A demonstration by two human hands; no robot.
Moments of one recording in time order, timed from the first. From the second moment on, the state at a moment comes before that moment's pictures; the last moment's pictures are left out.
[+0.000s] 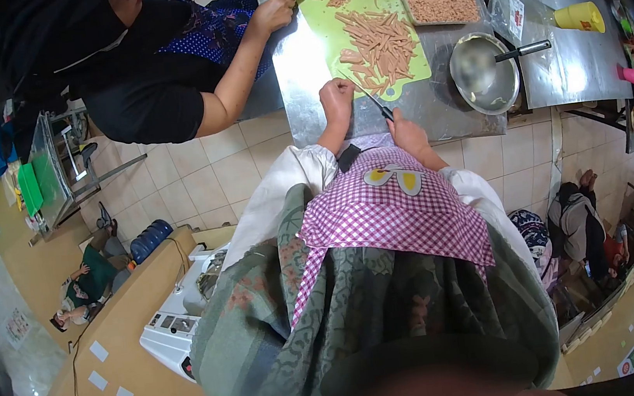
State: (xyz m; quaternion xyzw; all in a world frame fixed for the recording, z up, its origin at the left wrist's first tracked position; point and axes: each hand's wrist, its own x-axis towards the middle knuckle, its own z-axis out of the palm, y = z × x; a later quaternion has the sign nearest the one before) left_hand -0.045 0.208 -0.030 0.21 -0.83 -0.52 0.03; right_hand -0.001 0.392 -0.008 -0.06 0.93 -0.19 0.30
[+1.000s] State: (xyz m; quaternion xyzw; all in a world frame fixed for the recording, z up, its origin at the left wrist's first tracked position) left_hand -0.038 0.208 -0.035 0.23 -0.81 -0.55 0.03; right_hand 0.015 0.404 0.020 -0.05 0.92 -0.24 0.30
